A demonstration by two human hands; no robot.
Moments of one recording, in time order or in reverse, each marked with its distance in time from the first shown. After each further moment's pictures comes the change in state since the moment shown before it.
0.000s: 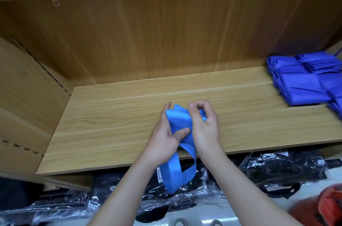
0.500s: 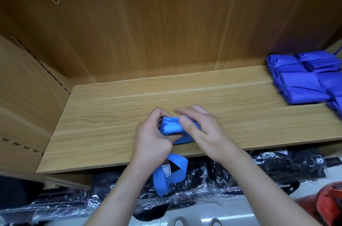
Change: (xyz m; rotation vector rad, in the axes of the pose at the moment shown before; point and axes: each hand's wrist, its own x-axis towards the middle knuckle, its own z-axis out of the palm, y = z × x) left_hand -0.019 0.004 -0.013 -0.067 0.260 0.151; right_hand 0.006 -0.003 -0.033 -0.387 -0.546 -0.311
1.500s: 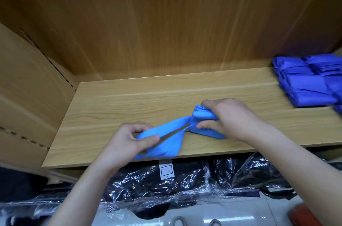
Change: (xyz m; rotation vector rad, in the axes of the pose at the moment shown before) left_hand 0.000 -0.018 -0.070 -0.077 -0.251 -0.267; right_hand 0.024 -0.004 -0.054 -0.867 -0.277 -0.074
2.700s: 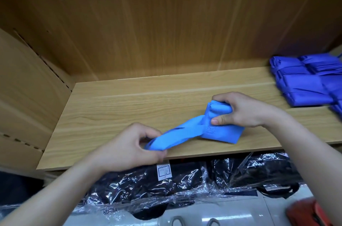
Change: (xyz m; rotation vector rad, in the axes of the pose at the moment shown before) left_hand -0.004 0.030 -0.002 0.305 -0.460 0.278; right_hand 0.004 0.047 -0.015 0.568 -0.249 0.105
